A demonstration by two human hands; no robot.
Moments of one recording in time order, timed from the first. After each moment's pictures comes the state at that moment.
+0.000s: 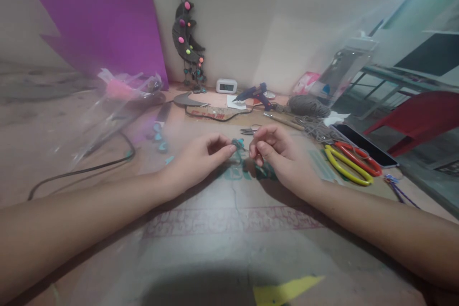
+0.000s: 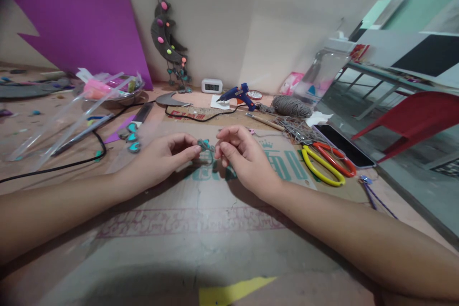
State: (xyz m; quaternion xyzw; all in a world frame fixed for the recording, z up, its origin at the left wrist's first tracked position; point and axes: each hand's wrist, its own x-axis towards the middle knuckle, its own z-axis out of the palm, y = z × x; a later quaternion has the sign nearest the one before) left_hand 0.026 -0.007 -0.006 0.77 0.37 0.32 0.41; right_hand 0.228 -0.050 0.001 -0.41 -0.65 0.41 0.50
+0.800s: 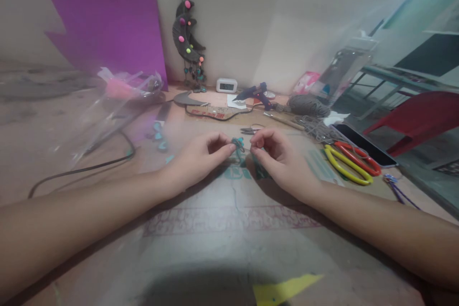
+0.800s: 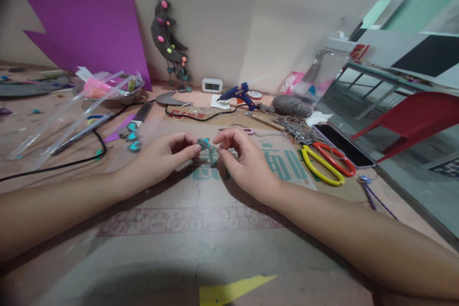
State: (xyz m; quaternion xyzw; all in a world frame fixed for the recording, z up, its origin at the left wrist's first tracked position) left_hand 0.027 -0.007 -0.005 0.76 0.37 0.33 0.42; right_hand 0.233 -0.046 -0.010 -0.44 -0.72 0.25 0.47
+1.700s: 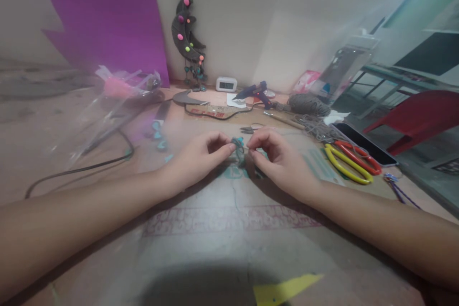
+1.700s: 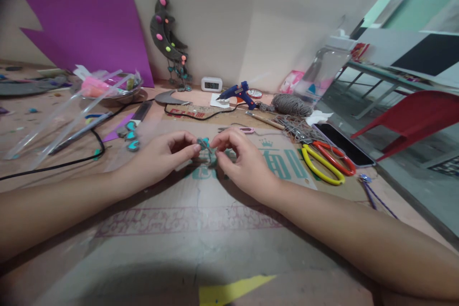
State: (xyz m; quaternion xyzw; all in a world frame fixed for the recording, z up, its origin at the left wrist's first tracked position) left_hand 0.027 -0.007 -0.004 0.76 0.36 0.33 0.42; right_hand 0.232 -0.047 -0.007 -0.44 -0.75 0.22 0.44
